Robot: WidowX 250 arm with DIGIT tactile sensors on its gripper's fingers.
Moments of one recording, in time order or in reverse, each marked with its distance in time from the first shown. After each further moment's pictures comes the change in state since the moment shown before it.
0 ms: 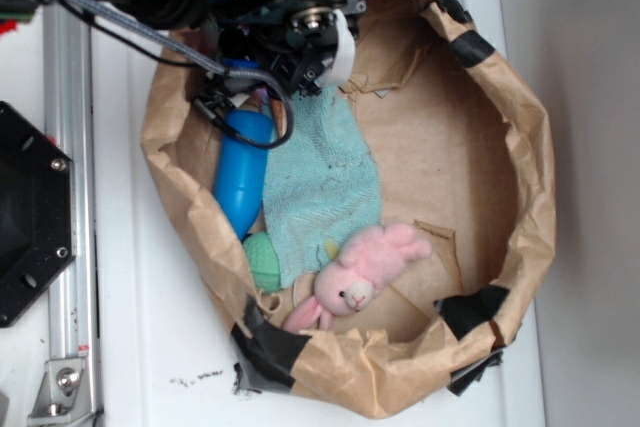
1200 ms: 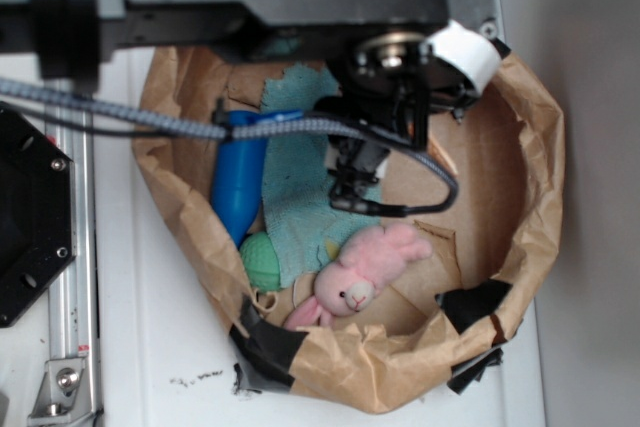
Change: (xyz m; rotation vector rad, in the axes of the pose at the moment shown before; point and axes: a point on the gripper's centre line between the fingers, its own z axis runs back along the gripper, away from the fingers) arm 0.069 -0.003 0.124 0.064 -0.288 0.702
